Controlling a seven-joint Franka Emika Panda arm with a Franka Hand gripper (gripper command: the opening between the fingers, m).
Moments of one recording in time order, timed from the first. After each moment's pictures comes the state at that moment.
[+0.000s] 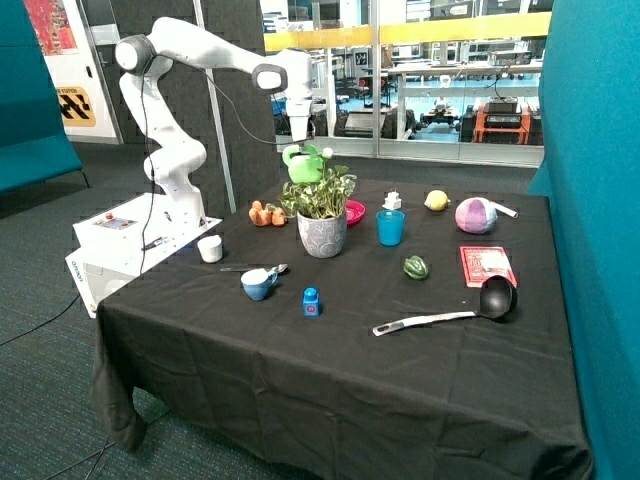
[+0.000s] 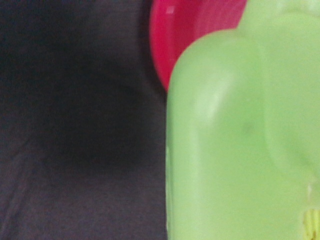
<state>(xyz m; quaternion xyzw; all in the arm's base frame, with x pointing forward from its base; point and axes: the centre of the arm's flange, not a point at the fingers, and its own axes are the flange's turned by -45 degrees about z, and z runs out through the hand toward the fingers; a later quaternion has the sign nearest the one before) 0.419 0.133 0.479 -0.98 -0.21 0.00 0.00</state>
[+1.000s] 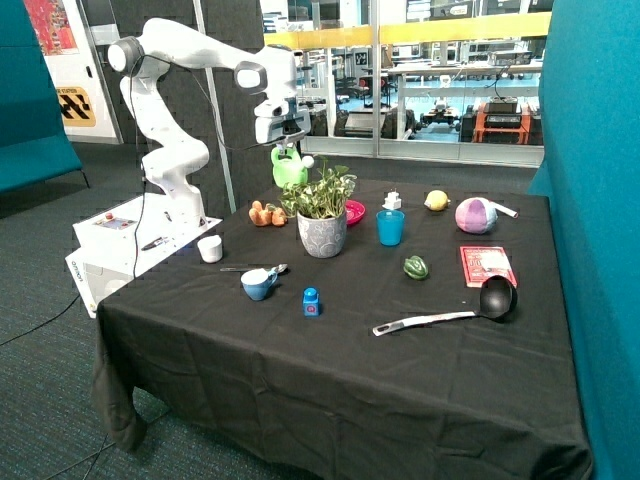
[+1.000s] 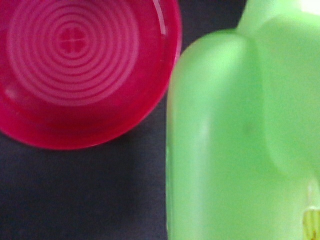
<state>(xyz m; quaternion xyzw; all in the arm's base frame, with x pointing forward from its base) 0.409 0.053 0.487 -0.99 0.12 0.00 0.00</state>
